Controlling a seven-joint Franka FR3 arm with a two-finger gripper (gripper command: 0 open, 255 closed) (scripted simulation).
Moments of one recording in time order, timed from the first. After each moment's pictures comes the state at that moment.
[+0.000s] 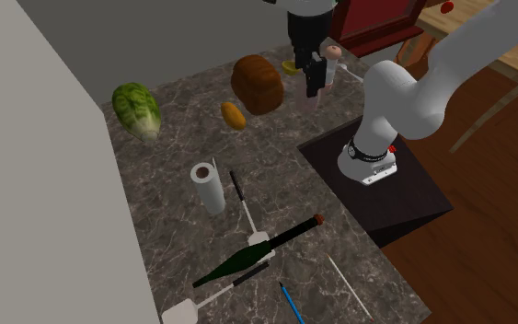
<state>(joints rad) 0.01 -0.74 -0.01 -2.31 -0.06 1.43 0.06</state>
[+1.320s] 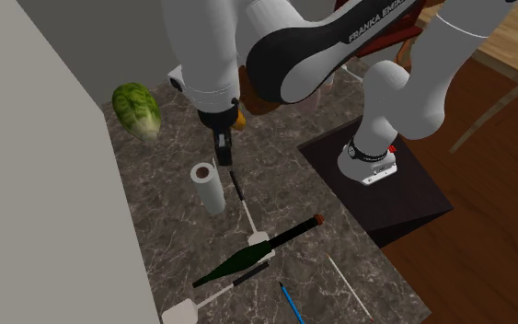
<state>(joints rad) 0.02 -0.21 0.09 -2.17 -0.04 1.95 0.24</state>
